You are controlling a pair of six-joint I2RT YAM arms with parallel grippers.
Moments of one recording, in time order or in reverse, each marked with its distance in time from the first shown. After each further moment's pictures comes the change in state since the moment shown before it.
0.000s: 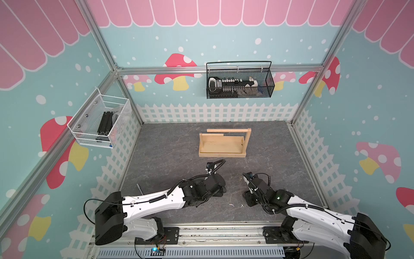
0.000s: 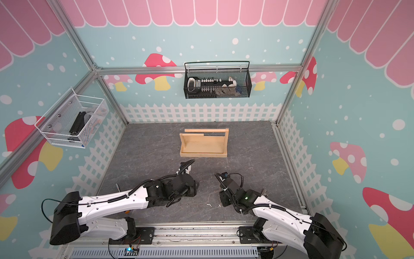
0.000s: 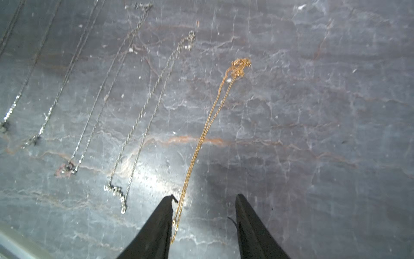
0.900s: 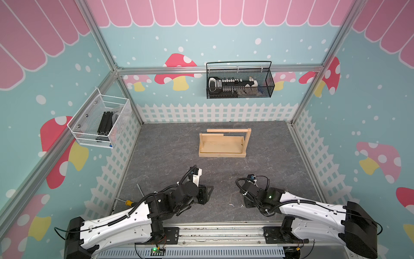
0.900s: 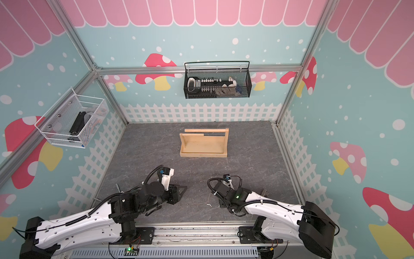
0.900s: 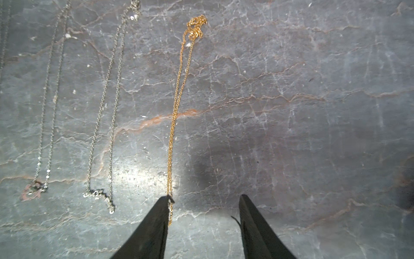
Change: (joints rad) left arm 0.000 -0.471 -0.255 0.034 0.069 0.077; right arm 0.146 0.172 0.125 -0.187 0.179 0.354
